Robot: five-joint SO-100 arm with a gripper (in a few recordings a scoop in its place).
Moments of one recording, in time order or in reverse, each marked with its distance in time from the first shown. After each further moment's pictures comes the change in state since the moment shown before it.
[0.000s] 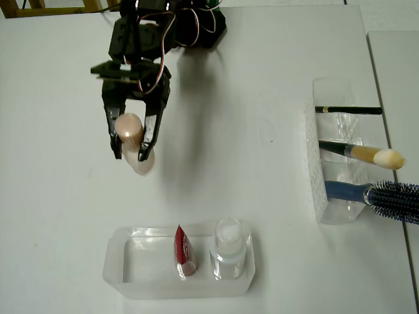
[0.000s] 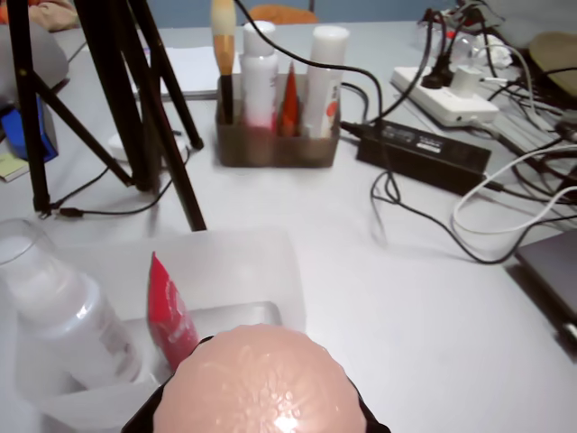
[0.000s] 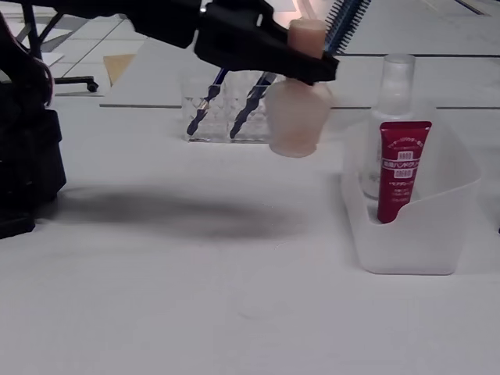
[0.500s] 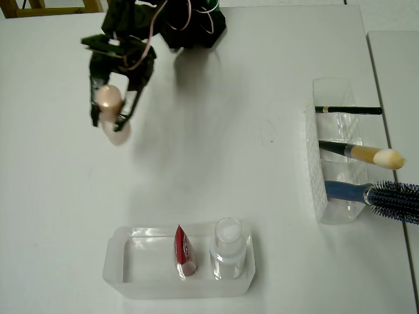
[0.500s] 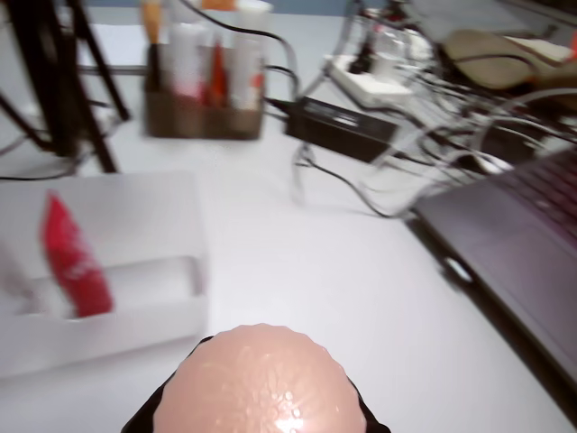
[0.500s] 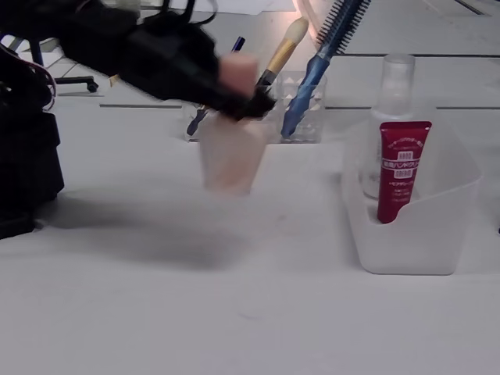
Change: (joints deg) arm 10.2 18.9 20.9 0.0 -5.9
